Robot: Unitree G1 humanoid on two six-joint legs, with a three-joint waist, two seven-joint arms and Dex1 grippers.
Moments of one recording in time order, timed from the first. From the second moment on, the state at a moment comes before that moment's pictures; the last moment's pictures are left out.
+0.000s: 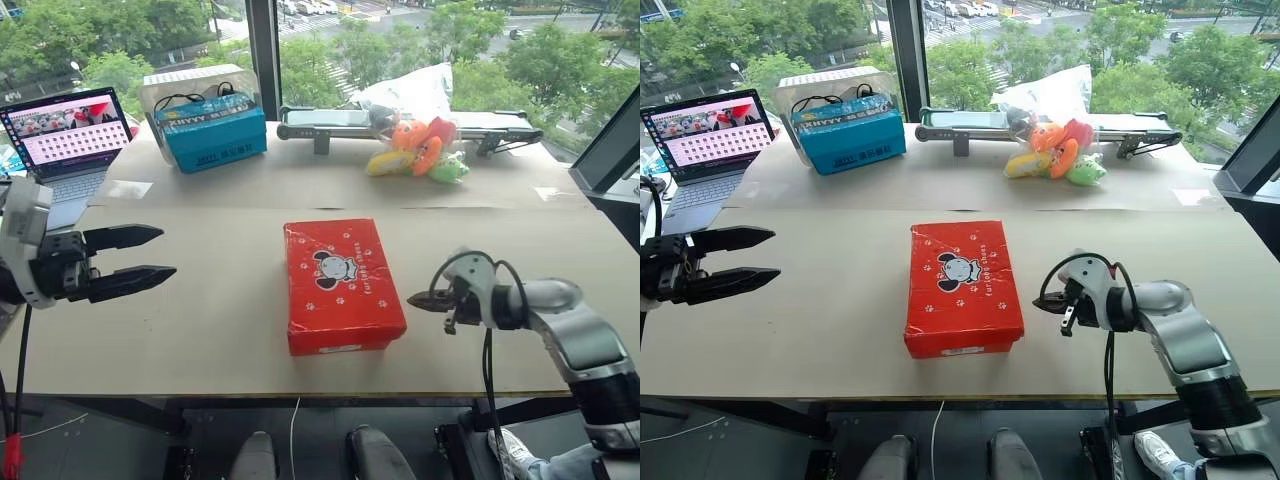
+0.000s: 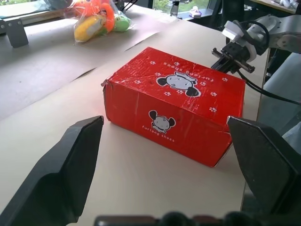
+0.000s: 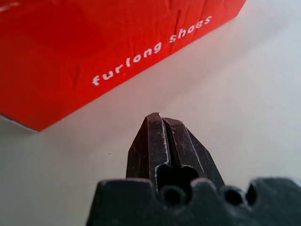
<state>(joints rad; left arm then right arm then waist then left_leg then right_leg) -0.24 1.05 0.53 -0.09 -0.77 0.73 -1.33 -0.43 -0.76 0.13 0.00 0.21 0.49 1.02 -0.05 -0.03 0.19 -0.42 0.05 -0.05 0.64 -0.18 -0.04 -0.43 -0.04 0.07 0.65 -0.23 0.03</state>
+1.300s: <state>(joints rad) -0.27 1.22 0.71 0.01 -0.80 0.75 -1.38 -0.99 -0.28 0.29 -0.08 0.41 0.69 0.86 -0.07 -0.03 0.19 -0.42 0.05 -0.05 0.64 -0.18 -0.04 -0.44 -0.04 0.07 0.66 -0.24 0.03</state>
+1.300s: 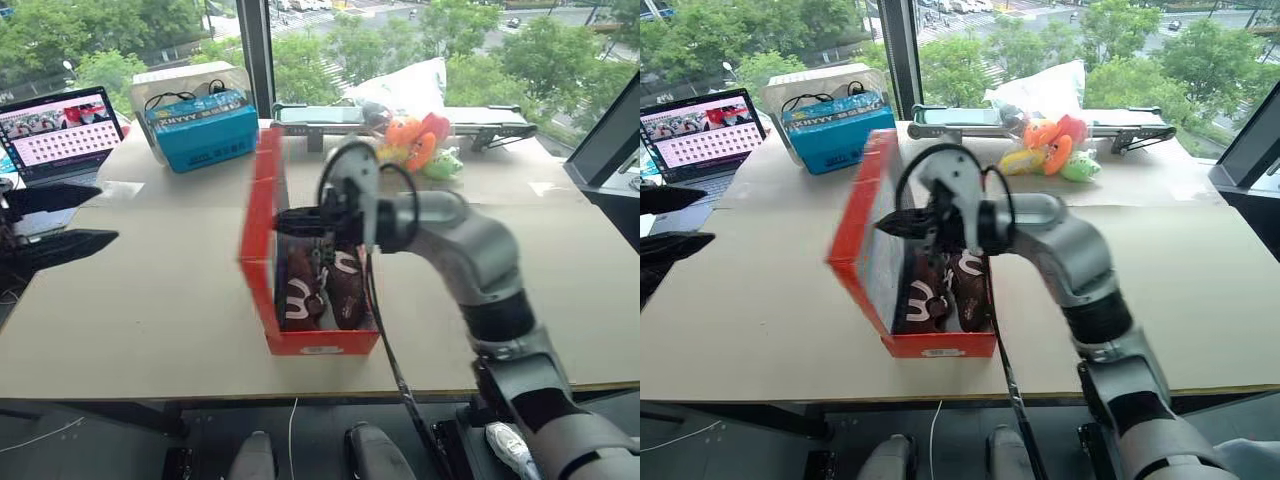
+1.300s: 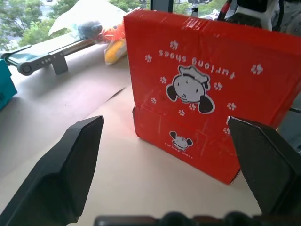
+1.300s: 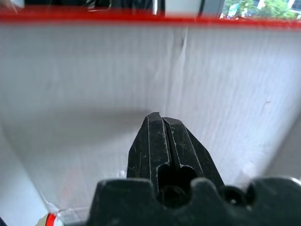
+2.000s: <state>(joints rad) -0.15 1.12 0.55 -0.12 -0.76 0.69 -1.35 -0.98 -0.40 0.18 -0.27 0.40 1.01 0.78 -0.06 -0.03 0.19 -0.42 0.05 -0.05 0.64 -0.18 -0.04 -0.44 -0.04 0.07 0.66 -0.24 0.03</state>
